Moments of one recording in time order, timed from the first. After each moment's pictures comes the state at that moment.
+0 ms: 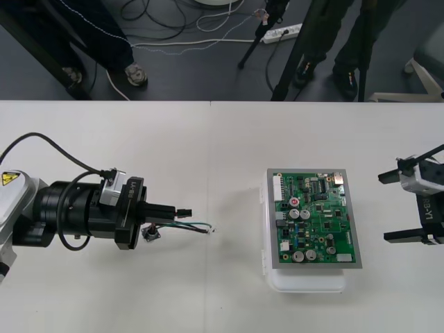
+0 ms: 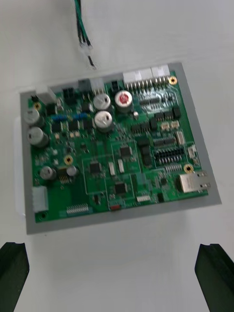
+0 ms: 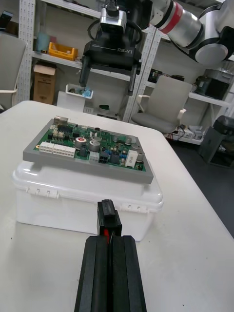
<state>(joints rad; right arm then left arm) -0.02 -0.89 -0.25 -2.10 1.64 -1.56 -0.50 -0.20 0.52 -0.10 -1.43 -1.13 -1.50 -0.08</state>
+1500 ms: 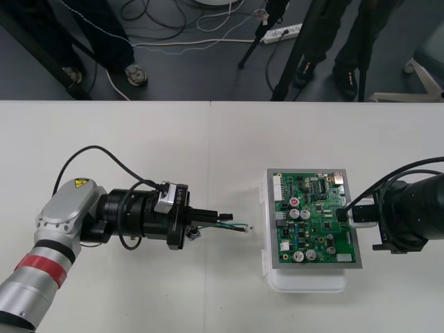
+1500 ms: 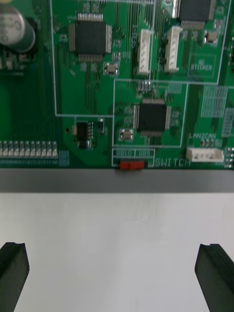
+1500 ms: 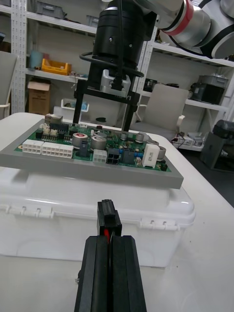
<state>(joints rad) -0.06 -0.85 0.12 -2.17 2.32 -1.52 -0.50 -0.37 0.31 -0.17 -1.05 -1.21 -1.52 -0.36</state>
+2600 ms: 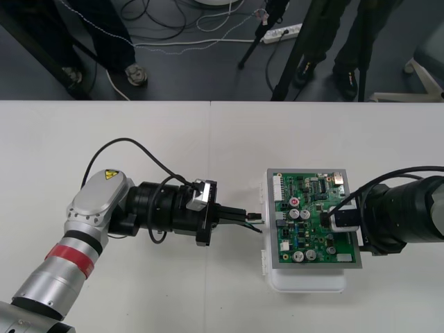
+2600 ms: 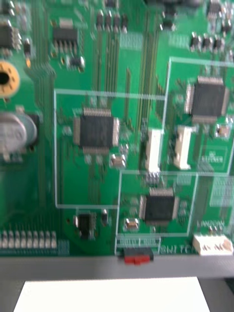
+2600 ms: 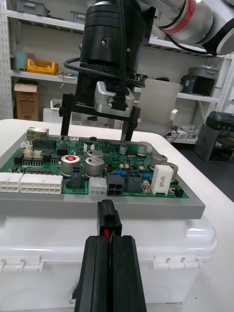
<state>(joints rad) -0.07 -0.80 0.19 -2.17 2.38 -1.48 -0.50 -0.43 0.22 -0.20 -1.05 -1.30 -1.47 -0.36</state>
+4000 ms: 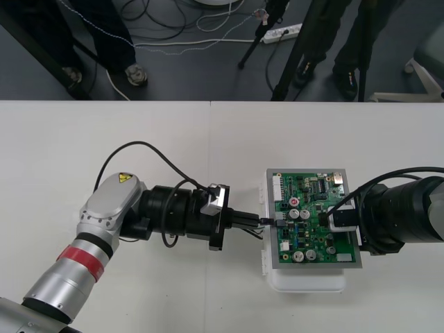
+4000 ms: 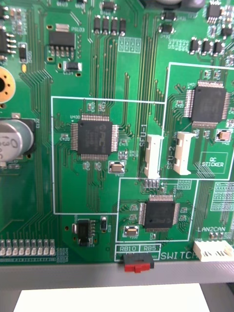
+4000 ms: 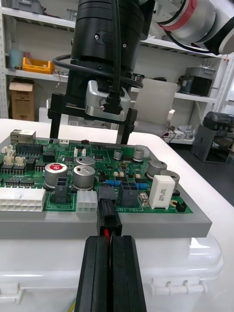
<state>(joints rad) -0.07 -0.79 0.19 -2.17 2.39 -1.48 -0.50 -0.43 0.19 -0.25 -1.05 -1.30 -1.42 -0.36</state>
